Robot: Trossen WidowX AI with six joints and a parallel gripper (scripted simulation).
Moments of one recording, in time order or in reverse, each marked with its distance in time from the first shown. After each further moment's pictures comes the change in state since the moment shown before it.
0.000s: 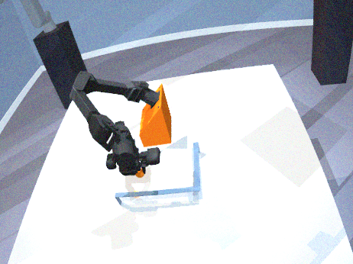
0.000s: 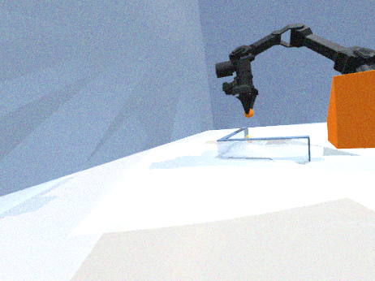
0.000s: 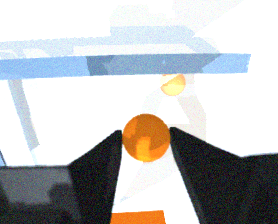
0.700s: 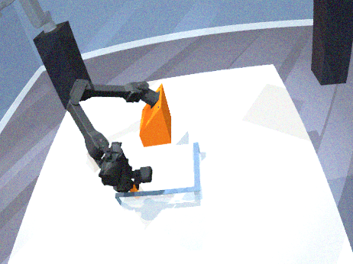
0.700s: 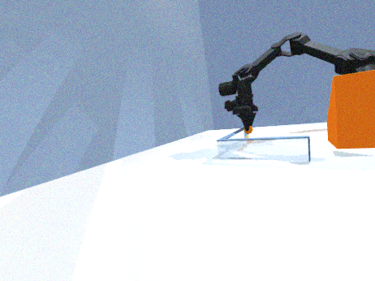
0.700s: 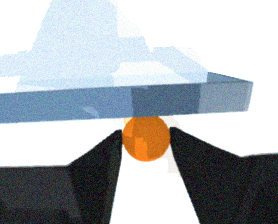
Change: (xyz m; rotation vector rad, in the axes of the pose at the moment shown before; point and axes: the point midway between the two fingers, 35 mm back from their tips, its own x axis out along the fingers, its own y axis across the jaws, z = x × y) arm 0.069 -0.046 0.017 0.021 -0.016 -0.011
